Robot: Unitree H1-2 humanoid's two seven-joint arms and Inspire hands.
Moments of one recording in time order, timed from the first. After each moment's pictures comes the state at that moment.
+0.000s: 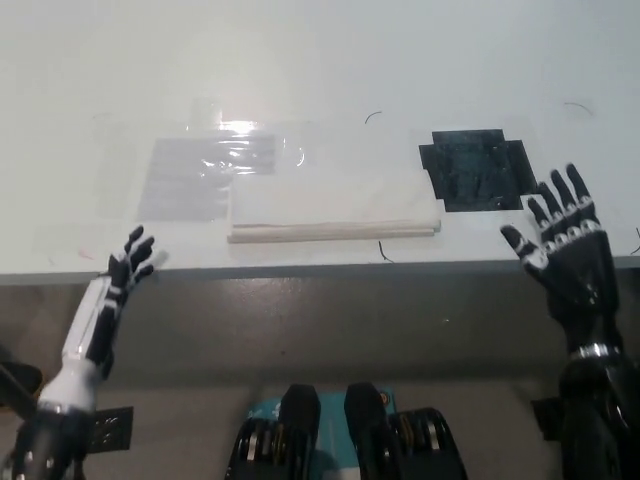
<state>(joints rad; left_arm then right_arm) -0.18 0.24 0.06 0.25 -0.01 -0.30 -0.08 -0.37 0.01 -0.31 0.42 0.40 -0.29 0.31</state>
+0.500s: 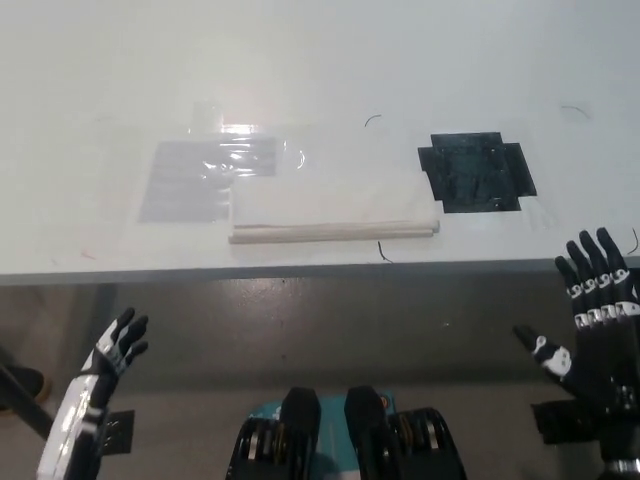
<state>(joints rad) 0.17 0.22 0.04 -0.20 -0.02 -0.30 -0.09 -0.01 0.04 -0.17 -0.13 0.31 -0.28 0.32</state>
